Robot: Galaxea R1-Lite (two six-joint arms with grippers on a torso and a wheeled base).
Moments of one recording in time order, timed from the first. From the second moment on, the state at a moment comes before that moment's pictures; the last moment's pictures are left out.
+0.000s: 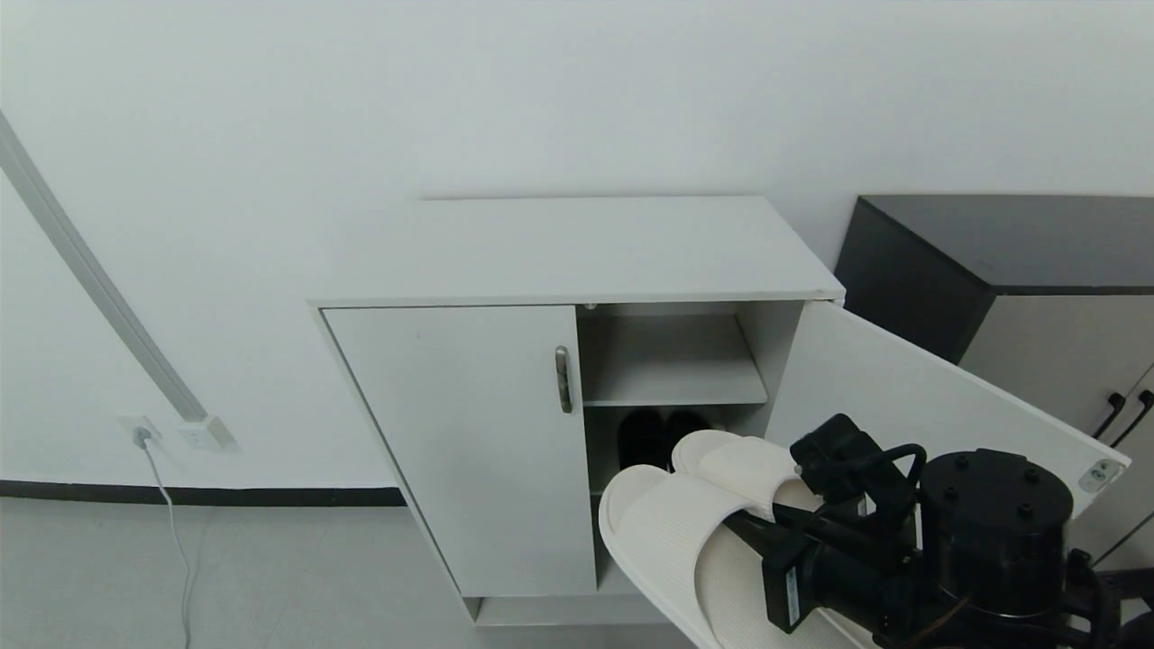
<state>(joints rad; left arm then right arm) 0.00 0.00 0.00 0.00 -0.05 0.00 0.83 1.69 -0.41 -1.01 -0.15 0.09</state>
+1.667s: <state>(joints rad) 0.00 0.00 0.00 0.00 -0.05 0.00 0.83 1.72 -0.38 -1.06 -0.15 0.07</state>
